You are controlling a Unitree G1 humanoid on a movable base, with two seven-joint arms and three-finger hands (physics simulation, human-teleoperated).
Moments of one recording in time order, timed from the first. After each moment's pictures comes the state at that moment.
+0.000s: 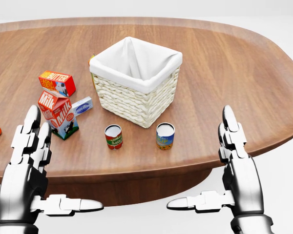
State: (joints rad) left arm 0.14 0.01 0.04 -0.40 0.02 0.03 -0.08; right arm 0.14 -0.01 0.00 -0.38 -0.12 0.07 0.04
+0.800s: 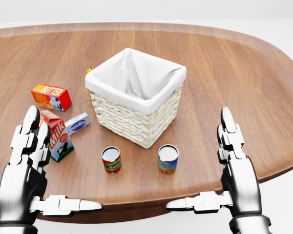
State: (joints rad) left arm 0.14 0.01 0.04 -0.41 0.03 0.03 -0.08; right arm 0.14 -0.01 0.01 -0.37 -0.13 0.07 0.04
